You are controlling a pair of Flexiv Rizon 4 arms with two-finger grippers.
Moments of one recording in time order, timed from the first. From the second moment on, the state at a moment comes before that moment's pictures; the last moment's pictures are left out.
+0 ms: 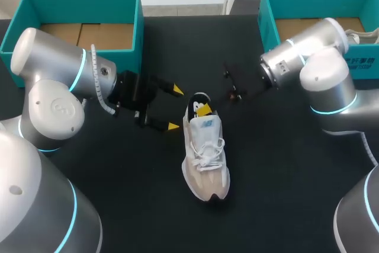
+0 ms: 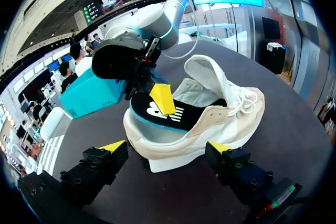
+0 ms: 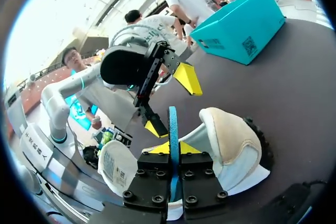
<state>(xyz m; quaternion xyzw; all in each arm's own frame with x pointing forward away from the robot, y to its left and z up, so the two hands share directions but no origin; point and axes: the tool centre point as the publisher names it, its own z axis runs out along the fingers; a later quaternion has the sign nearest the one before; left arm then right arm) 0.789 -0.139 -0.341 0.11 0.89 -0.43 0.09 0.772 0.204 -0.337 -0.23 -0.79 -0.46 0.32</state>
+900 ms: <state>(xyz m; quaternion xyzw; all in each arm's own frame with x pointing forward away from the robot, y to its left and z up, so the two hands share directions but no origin) 0.788 -0.139 -0.341 0.11 0.89 -0.43 0.09 0.763 0.211 -0.331 -0.24 -0.81 -0.44 0.32</state>
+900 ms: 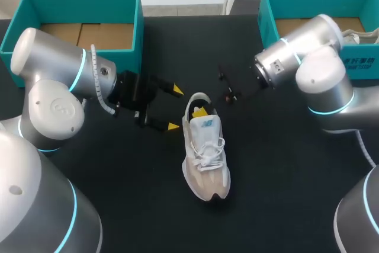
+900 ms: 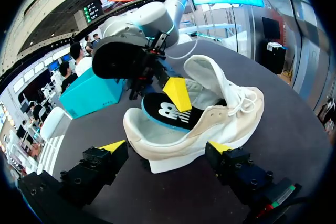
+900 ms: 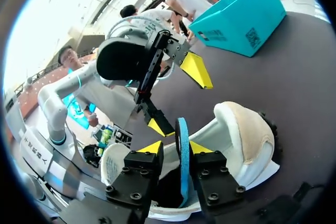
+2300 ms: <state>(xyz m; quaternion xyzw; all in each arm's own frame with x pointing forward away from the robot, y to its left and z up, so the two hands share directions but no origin) 0.785 -0.122 -0.325 0.15 0.89 -0.42 0.08 0.772 0.165 -0.242 -0.38 -0.83 -0.33 0.25</state>
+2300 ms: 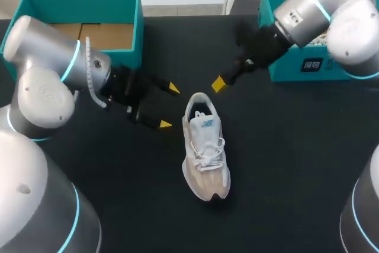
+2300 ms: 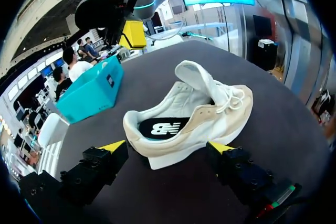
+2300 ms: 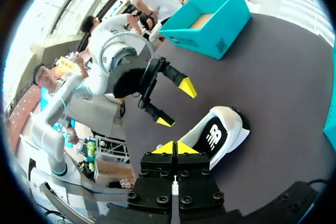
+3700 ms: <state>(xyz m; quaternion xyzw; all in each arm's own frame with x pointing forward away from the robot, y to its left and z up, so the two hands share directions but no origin) 0.817 -0.037 -0.246 0.11 0.92 -0.36 0.11 0.755 0.182 -0.273 -0.57 -0.78 -0.23 0.07</state>
